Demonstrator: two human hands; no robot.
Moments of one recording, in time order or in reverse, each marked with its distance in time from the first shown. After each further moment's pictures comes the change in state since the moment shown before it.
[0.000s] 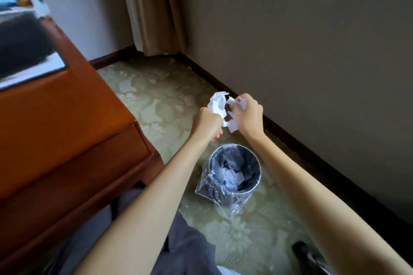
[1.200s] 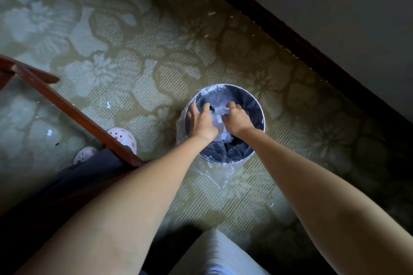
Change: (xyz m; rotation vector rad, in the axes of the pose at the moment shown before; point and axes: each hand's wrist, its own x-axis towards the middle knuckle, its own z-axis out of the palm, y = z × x) left_hand 0.200 -0.194 0.187 0.734 -0.327 -0.109; right_hand 0.050 0.307 0.116 -0.471 -0.678 0.501
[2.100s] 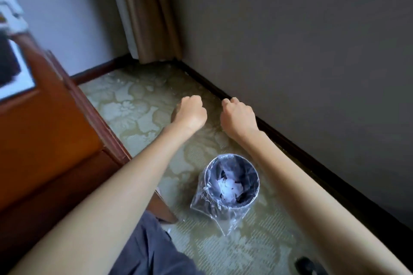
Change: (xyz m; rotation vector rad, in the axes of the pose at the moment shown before) left_hand -0.240 0.041 -0.230 0.007 0.627 0.189; right_hand -0.253 -0.175 -0.157 -0.498 0.650 -0.525
